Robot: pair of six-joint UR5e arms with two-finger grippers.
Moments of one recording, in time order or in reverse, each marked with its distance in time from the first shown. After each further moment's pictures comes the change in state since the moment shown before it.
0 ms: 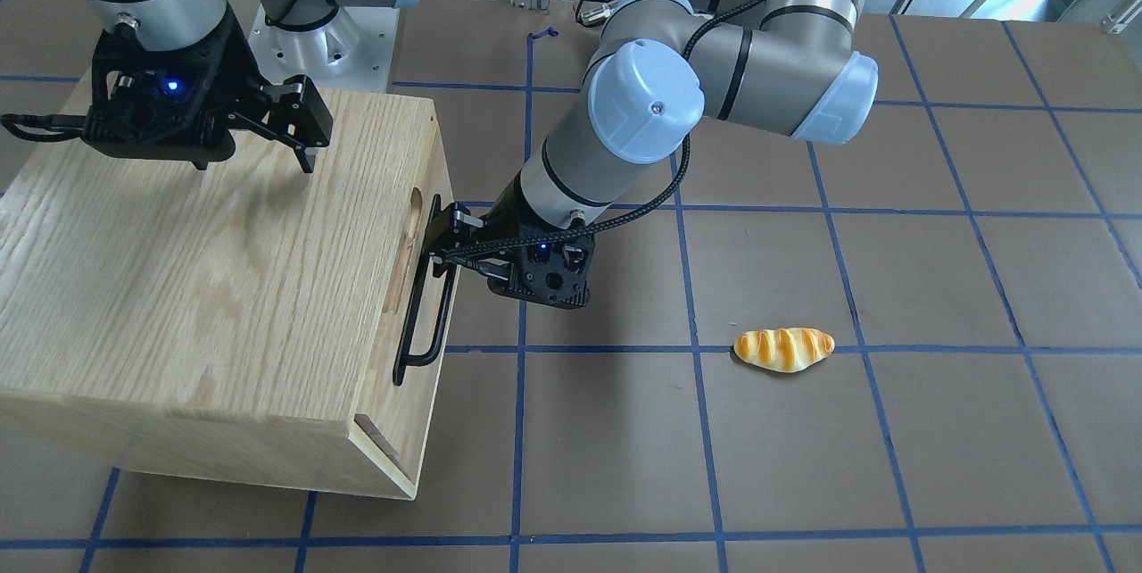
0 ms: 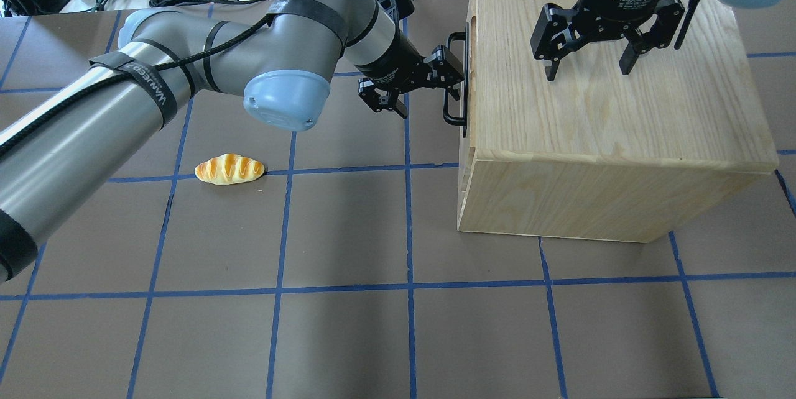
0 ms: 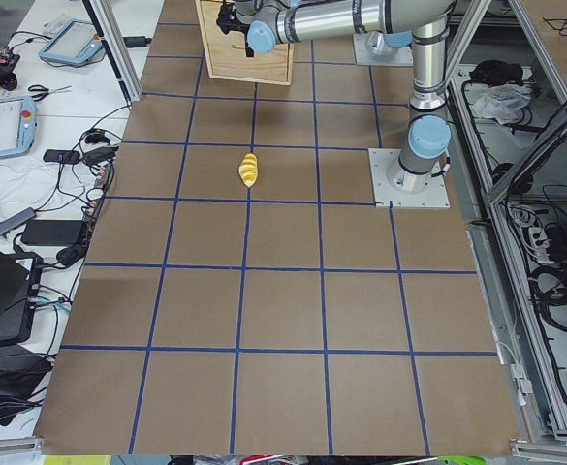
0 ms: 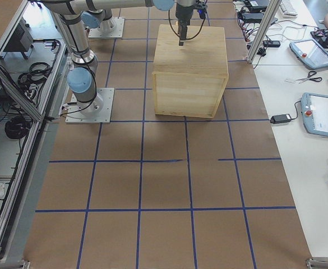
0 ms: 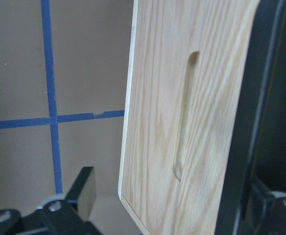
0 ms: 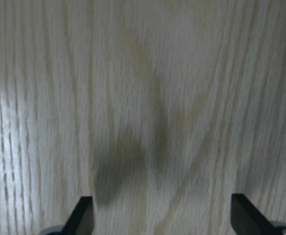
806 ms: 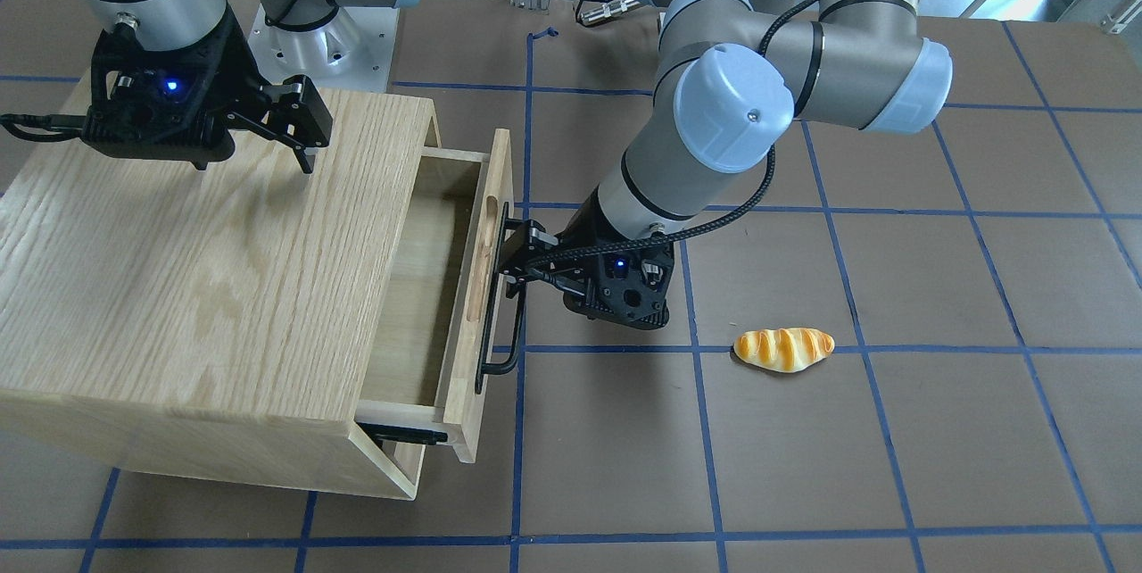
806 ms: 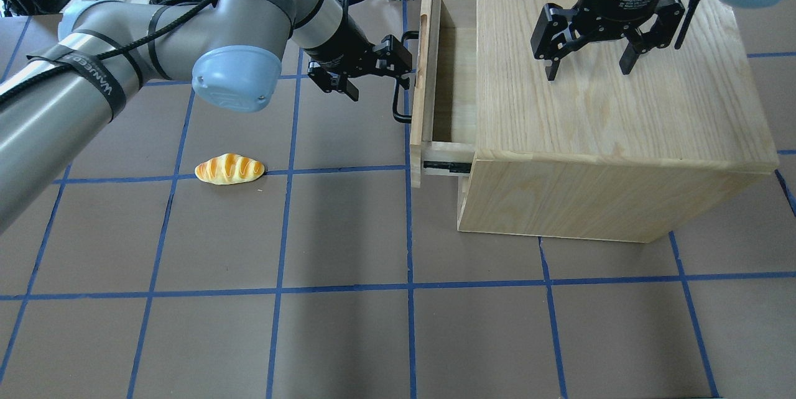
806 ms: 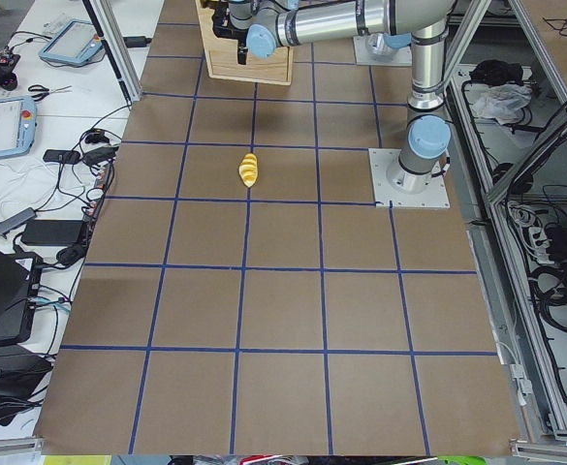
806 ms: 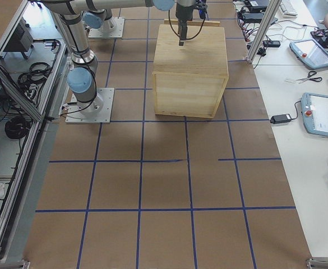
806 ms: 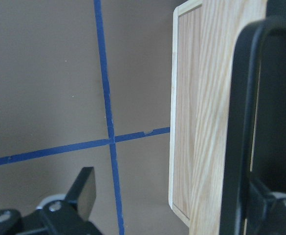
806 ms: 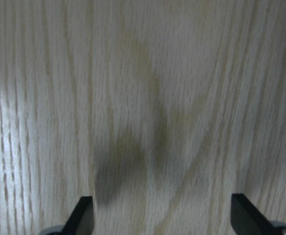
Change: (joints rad) left arm 0.114 0.034 -0.003 -0.078 0.040 0.186; right arm -0.001 0.000 -0.001 0.000 0.000 0.000
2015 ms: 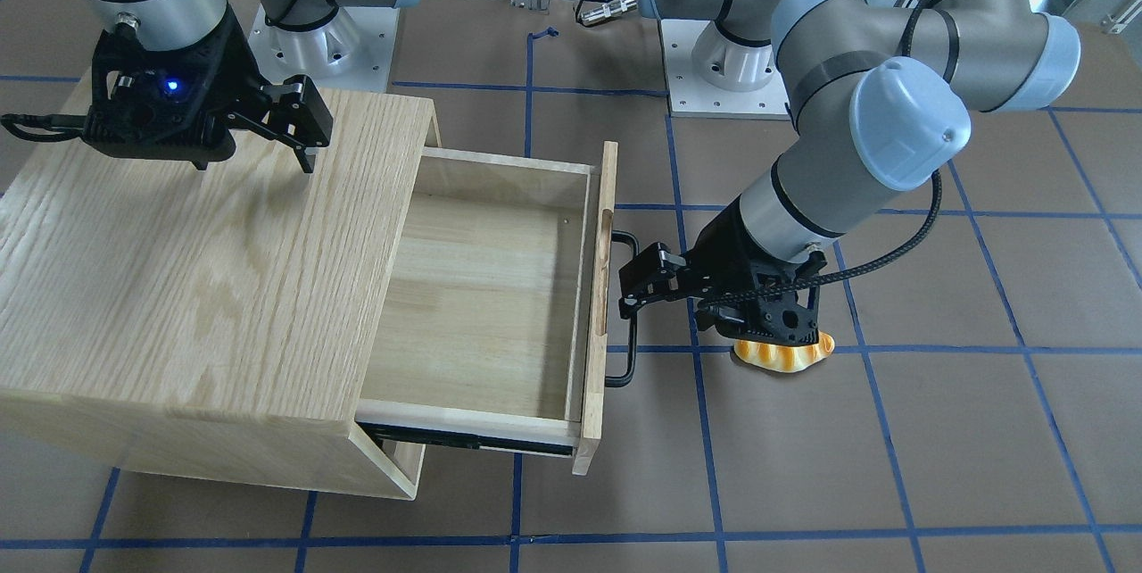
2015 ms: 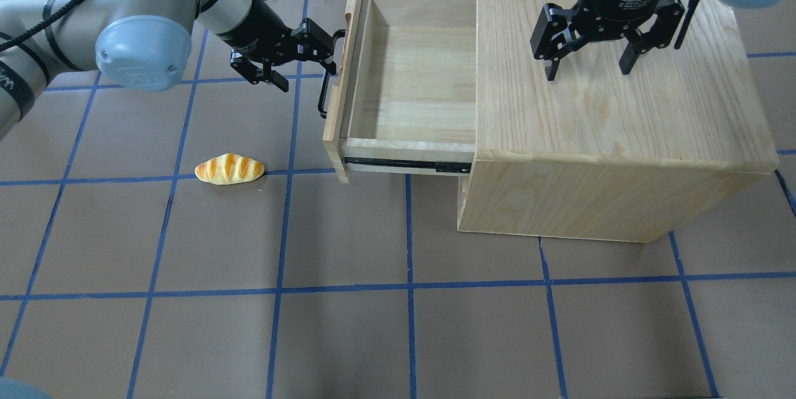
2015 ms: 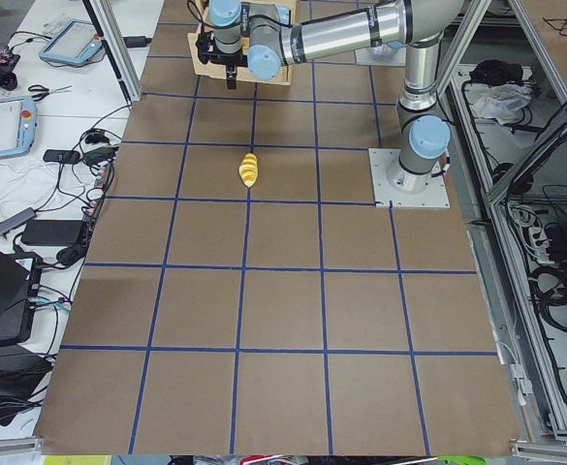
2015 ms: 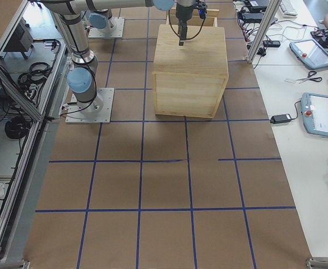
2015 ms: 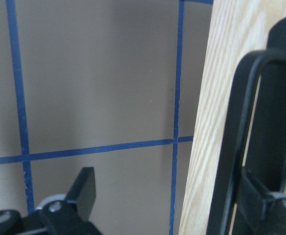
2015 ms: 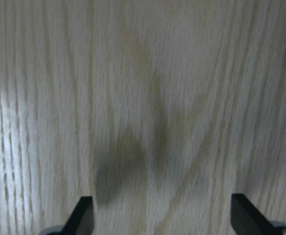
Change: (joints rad) left arm 0.181 0.048 -0.010 -0.101 0.000 0.069; right arm 0.001 0.000 0.000 0.000 0.000 0.000
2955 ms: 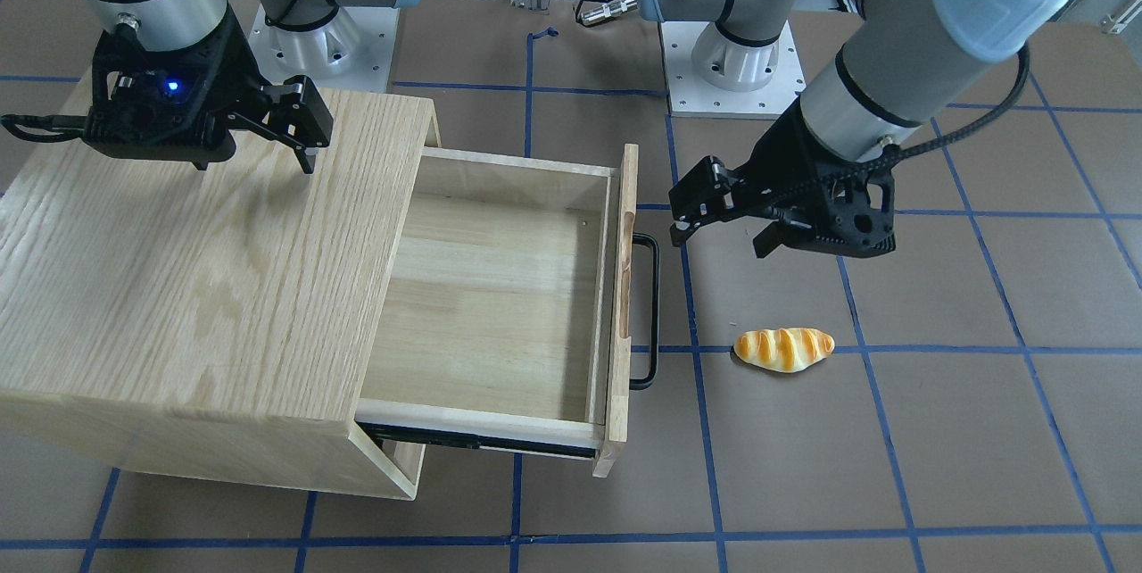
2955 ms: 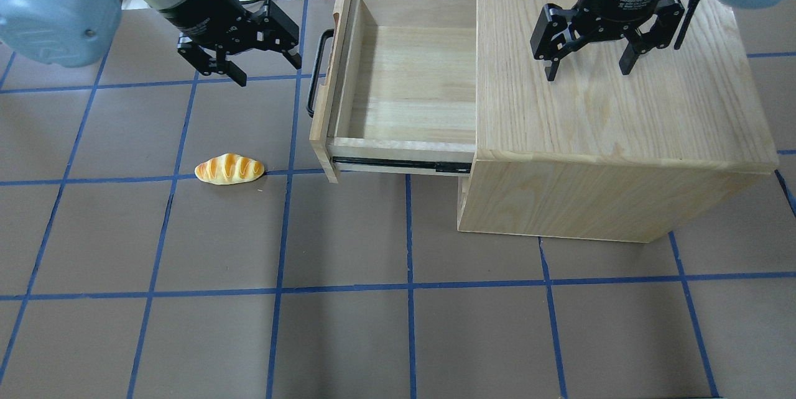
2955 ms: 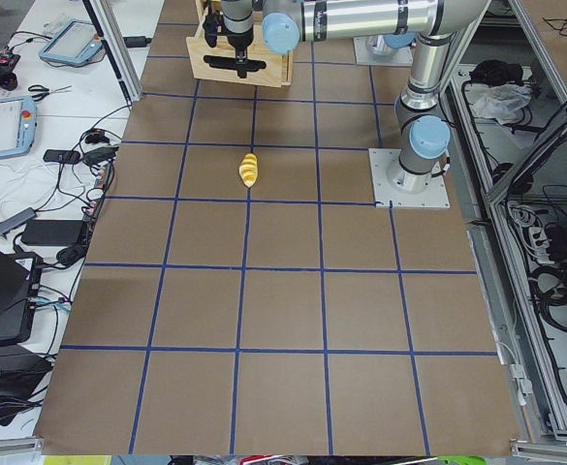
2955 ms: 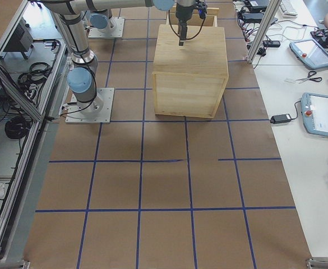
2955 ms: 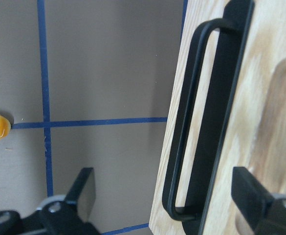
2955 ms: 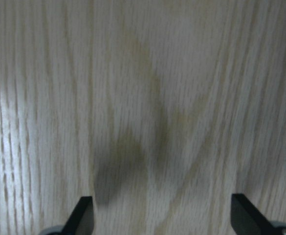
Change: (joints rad) left arm 0.020 0.147 0.074 -0.254 0.145 0.048; right arm 0.000 0.000 0.000 0.000 0.000 0.000
